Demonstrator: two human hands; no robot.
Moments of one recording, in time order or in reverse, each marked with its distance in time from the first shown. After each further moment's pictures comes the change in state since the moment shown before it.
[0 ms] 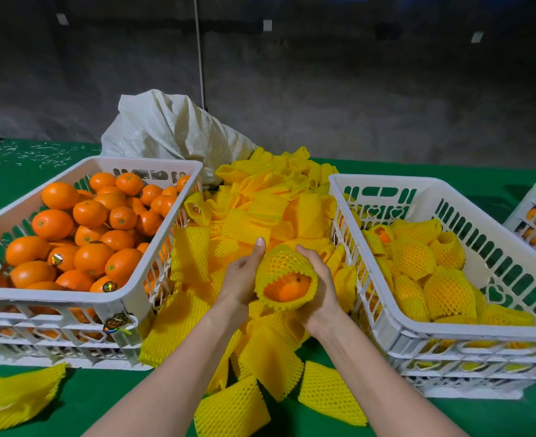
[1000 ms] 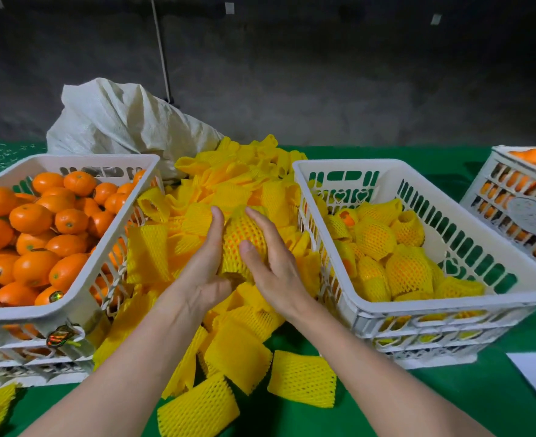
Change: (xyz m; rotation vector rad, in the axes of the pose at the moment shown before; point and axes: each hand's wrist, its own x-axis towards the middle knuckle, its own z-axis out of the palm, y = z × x) left_hand 0.009 0.017 0.028 -0.395 -0.337 -0.107; right_hand -0.018 -0.019 -0.009 -0.832 -0.182 -0.665
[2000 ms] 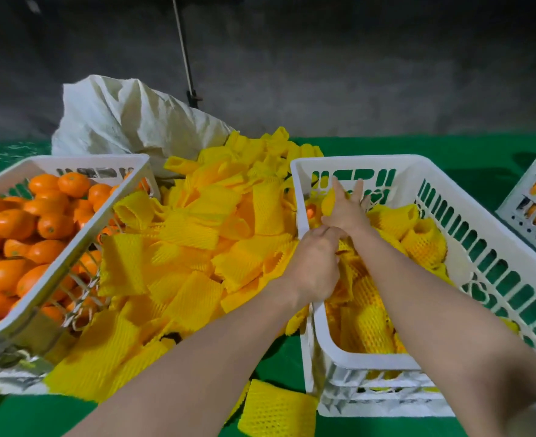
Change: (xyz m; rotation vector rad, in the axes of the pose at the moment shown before) left_hand 0.115 -0.093 0.105 1.542 -0.053 0.686; right_hand 0.145 0.152 -0.171 -0.846 0.017 0.568
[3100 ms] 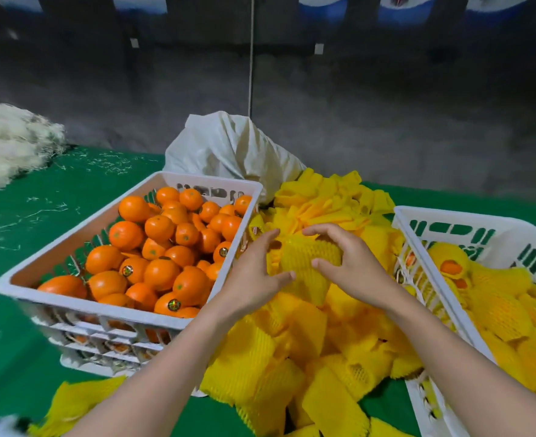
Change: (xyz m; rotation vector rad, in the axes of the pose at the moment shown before) left_hand -0.145 -0.136 -0.236 -0.194 0.208 -0.336; right_hand -0.178 -0.222 0.024 0.469 -0.044 -0.832
